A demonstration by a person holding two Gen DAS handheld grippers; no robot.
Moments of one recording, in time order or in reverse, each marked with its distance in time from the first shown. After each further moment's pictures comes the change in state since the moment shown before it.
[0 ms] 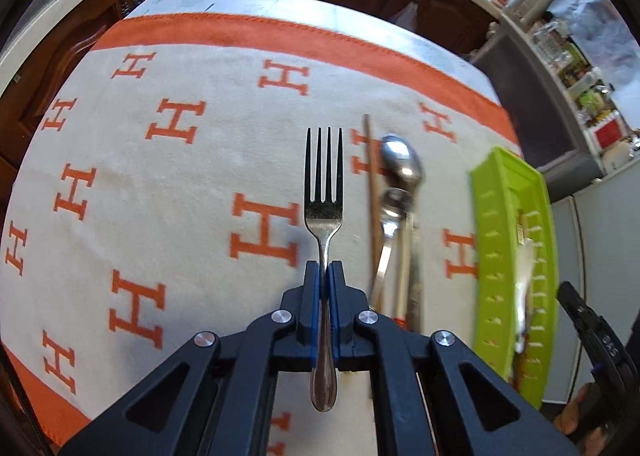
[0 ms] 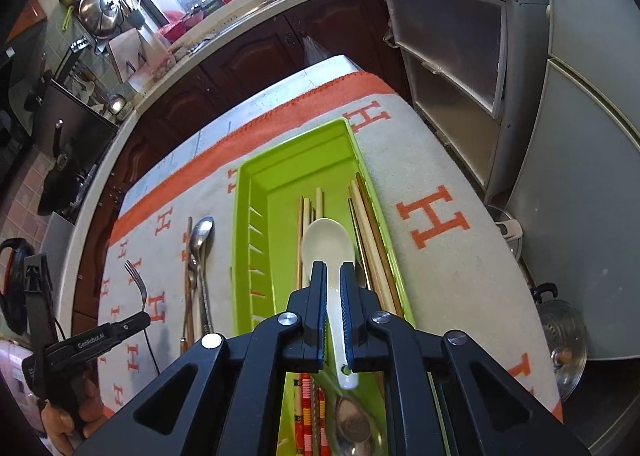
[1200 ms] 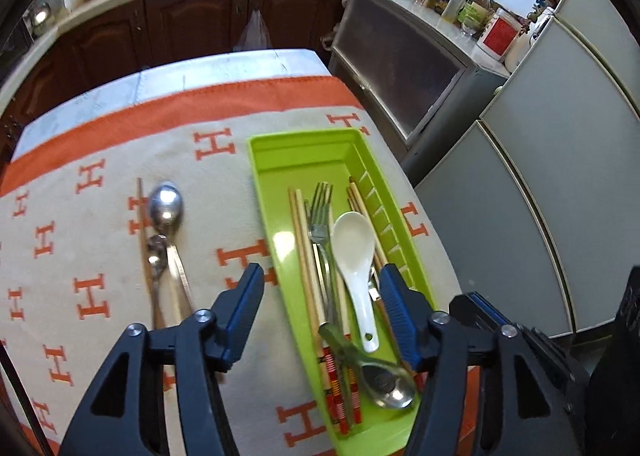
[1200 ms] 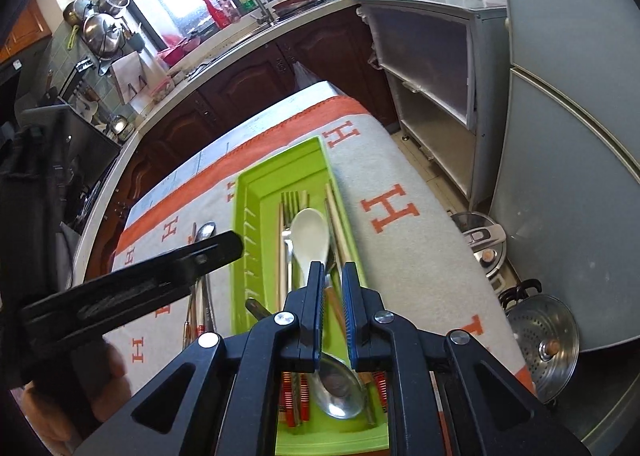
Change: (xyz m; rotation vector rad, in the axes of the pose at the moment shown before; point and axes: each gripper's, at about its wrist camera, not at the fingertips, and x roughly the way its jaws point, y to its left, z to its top) left arm -0.016 -0.189 -0.023 0.399 -0.057 -0.100; right arm -0.068 -0.021 -0.036 0.020 -0.086 -0.027
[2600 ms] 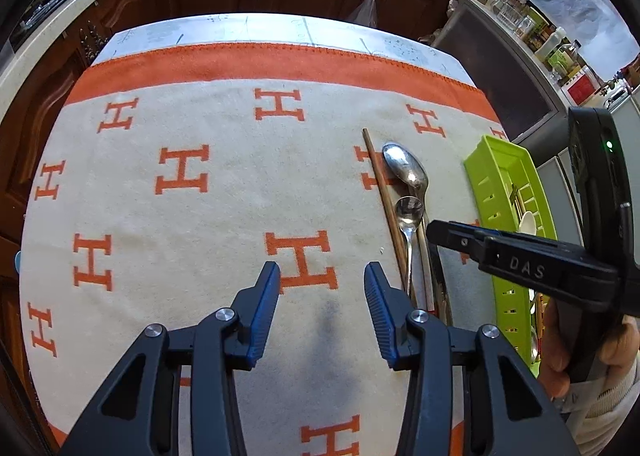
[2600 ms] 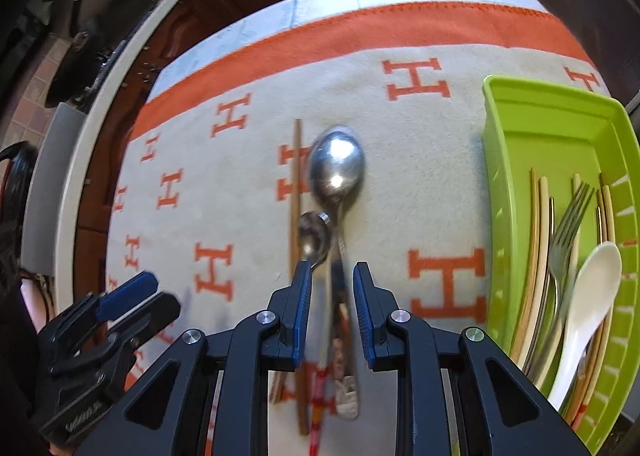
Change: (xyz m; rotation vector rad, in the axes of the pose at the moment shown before) left arm -0.008 0.214 -0.036 -0.215 0.070 0.063; right arm 0.197 0.201 0.014 -0.284 0.499 0.113
